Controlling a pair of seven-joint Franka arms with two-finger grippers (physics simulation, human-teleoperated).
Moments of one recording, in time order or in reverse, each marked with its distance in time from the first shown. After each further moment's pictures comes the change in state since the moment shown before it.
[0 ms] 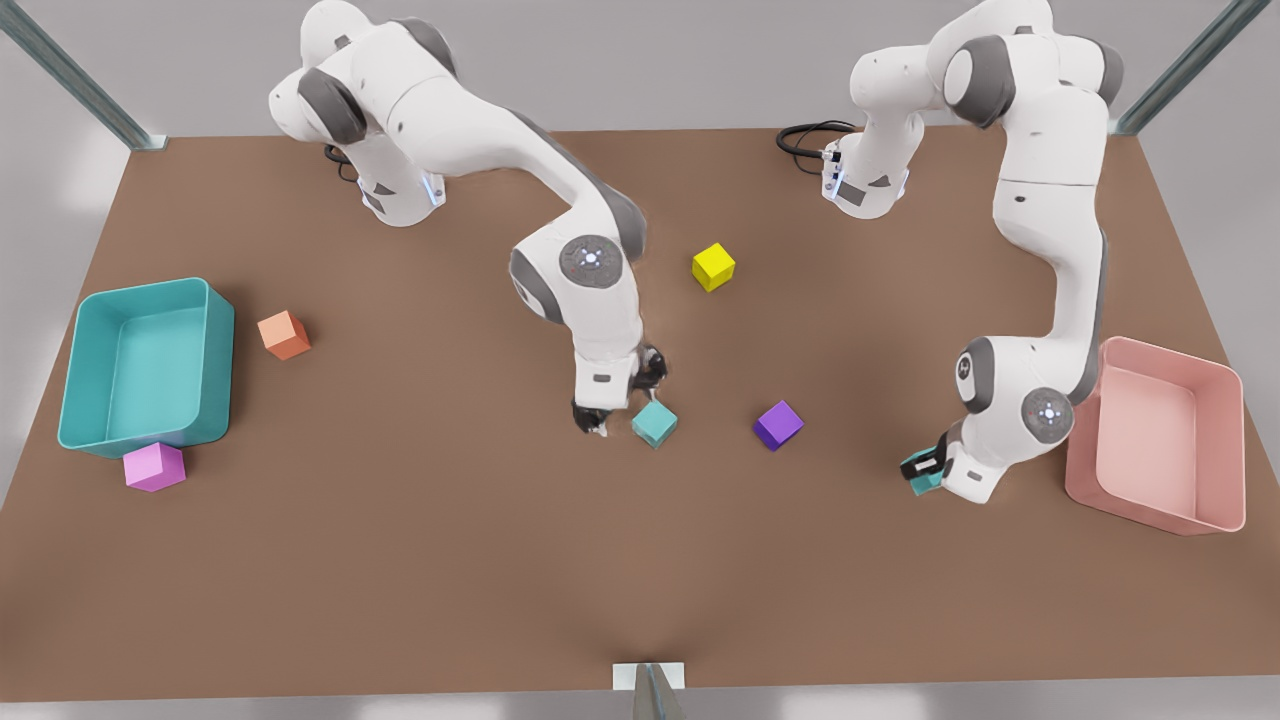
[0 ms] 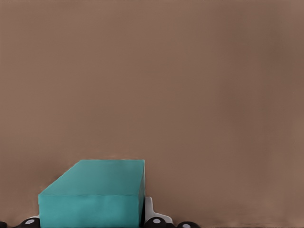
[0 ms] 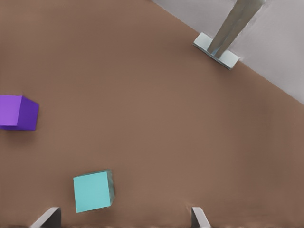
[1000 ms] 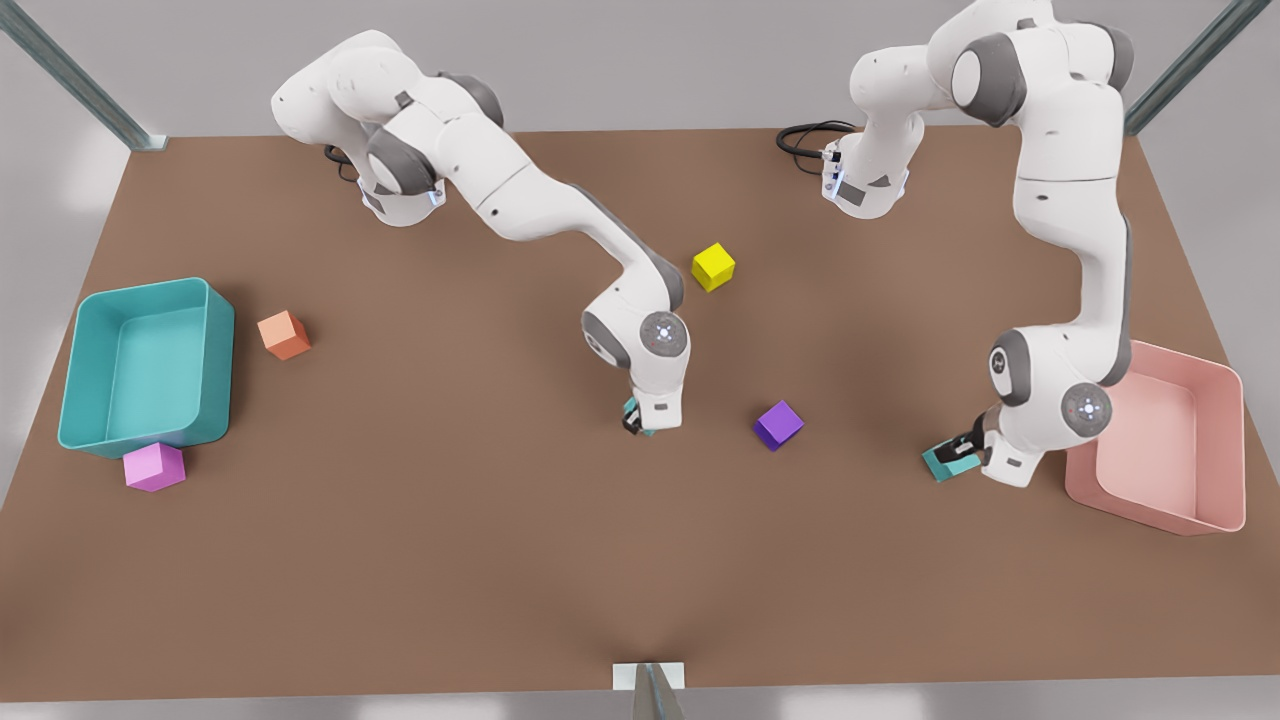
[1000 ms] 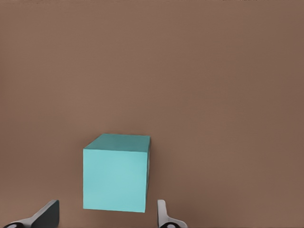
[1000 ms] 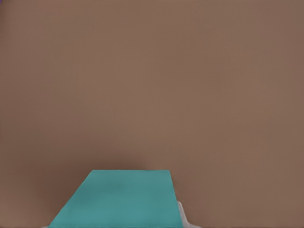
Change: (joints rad) left arm 0.024 -0.011 0.157 -0.096 -0.020 -0.026 0.029; right arm 0.173 0.396 -0.001 0.000 0.013 0.152 -0.104
